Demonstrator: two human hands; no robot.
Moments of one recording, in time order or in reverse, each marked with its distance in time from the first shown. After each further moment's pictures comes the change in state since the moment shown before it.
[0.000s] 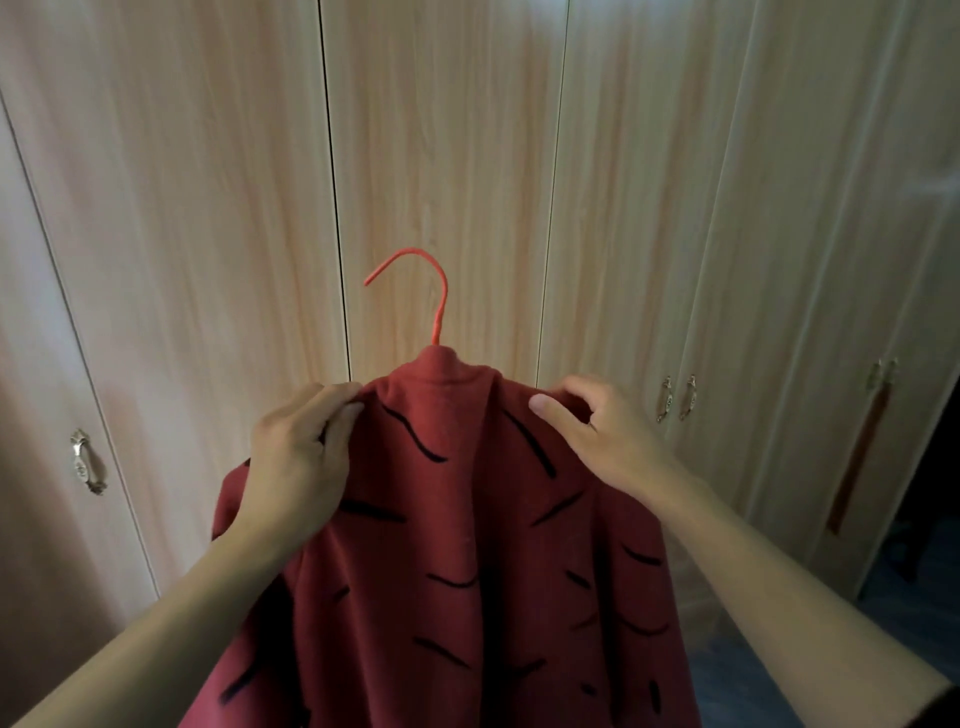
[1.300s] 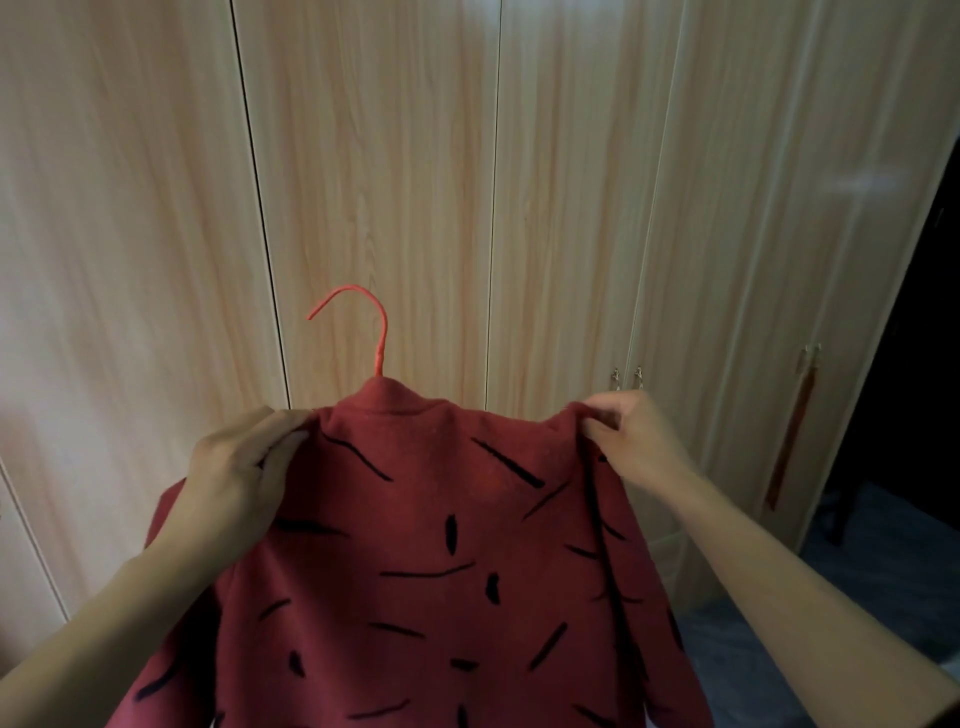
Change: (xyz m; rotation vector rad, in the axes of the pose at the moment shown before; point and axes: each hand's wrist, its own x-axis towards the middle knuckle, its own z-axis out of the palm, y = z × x) left_hand -0.002 -0.029 0.027 -0.013 -0.190 0.108; right_hand -0.013 0.077 -0.039 0.103 0.021 0.285
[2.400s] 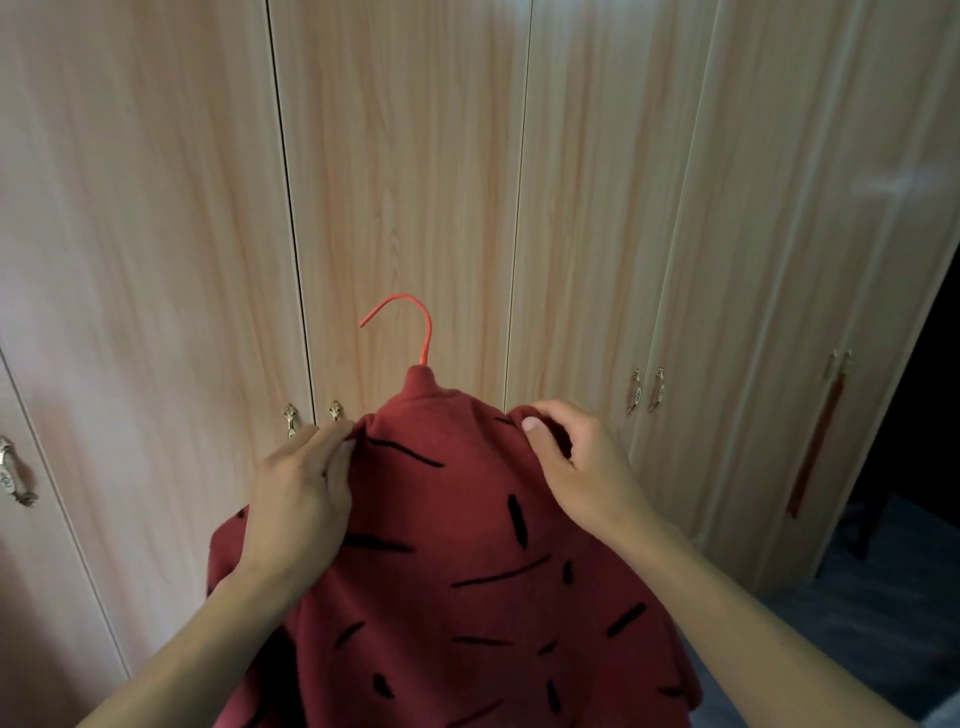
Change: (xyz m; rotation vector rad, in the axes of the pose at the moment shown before) left_hand -0.019 0.028 0.026 0.029 0.130 -0.201; right_hand -0.035 -0.057 0.056 0.018 0.076 -0.250
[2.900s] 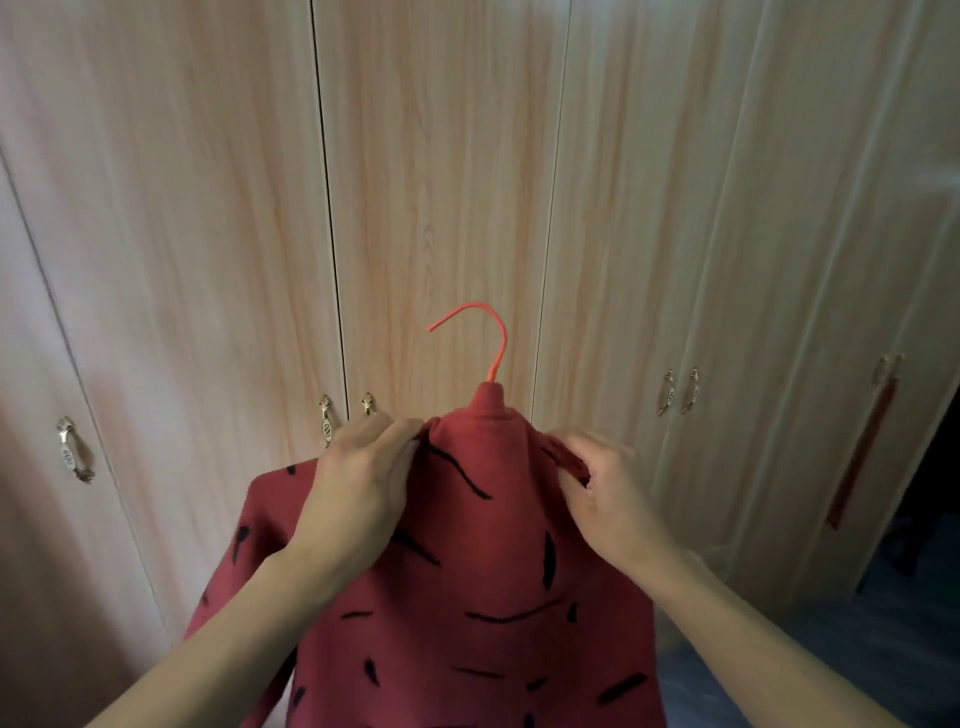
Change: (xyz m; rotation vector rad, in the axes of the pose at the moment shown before) left_hand 0.000 0.017 -0.008 0.053 -0.155 0.164; right_hand -0.018 0.016 0.022 0.047 -0.049 -0.123
